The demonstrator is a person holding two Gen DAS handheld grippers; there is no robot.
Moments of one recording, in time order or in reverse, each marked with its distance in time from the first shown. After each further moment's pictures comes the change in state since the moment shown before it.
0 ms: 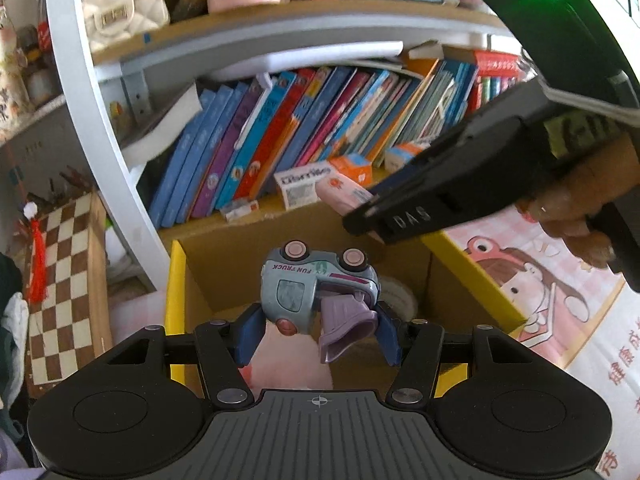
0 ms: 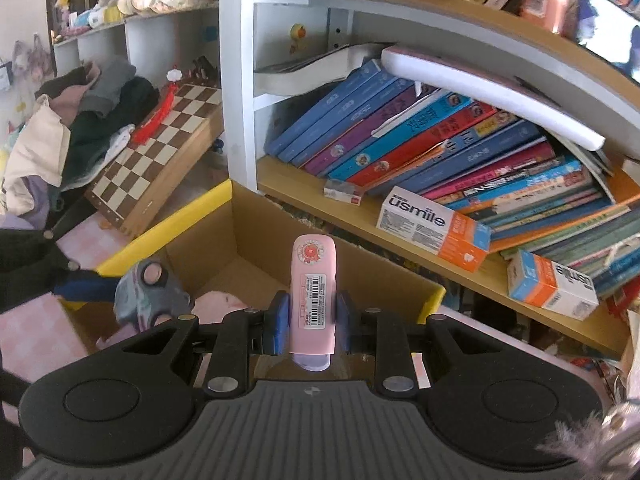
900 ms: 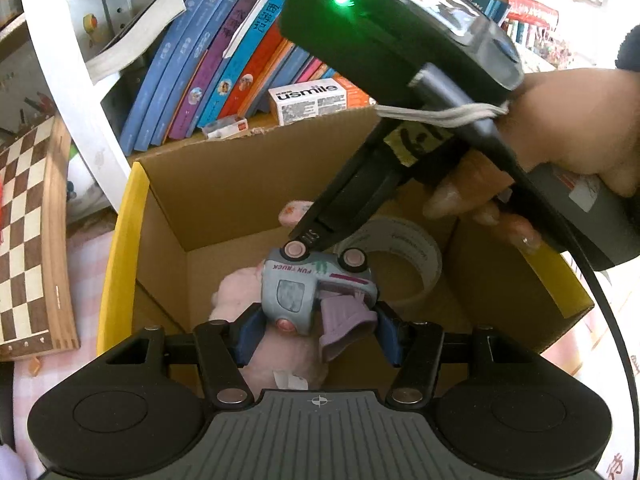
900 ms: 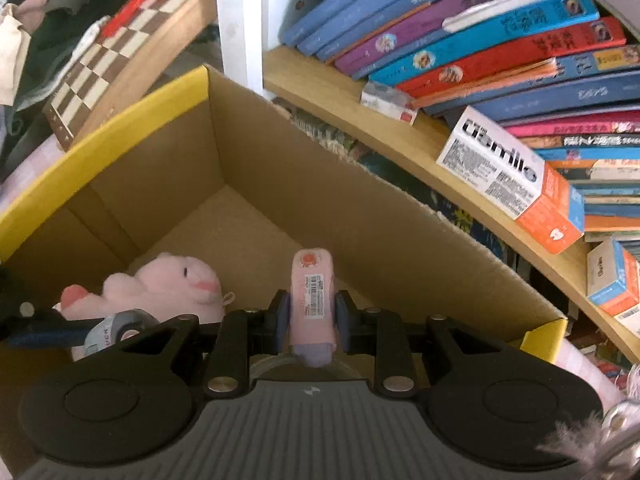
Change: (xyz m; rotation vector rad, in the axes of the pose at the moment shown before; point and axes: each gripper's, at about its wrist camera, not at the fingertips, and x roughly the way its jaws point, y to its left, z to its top) left arm 0.063 0.006 -0.007 -0.058 0.207 -0.033; right arm 0.130 0.005 0.005 -0.076 0.306 0.046
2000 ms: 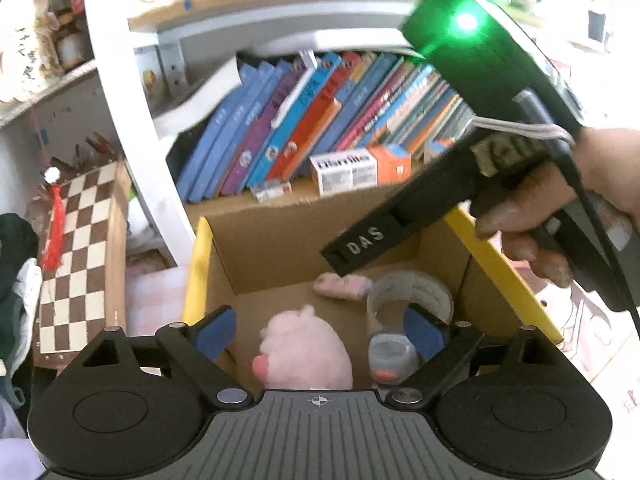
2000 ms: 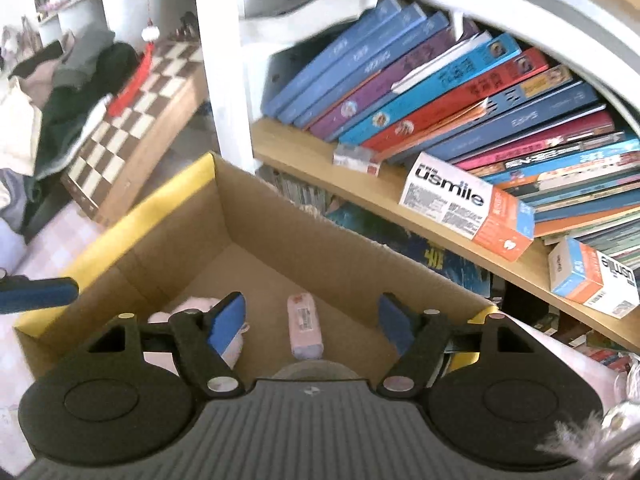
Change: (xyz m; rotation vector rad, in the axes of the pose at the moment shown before) left arm -0.056 0.008 -0.001 -0.047 -0.184 0.098; right arm -0.077 -0.003 -0.012 0.105 -0.190 -0.014
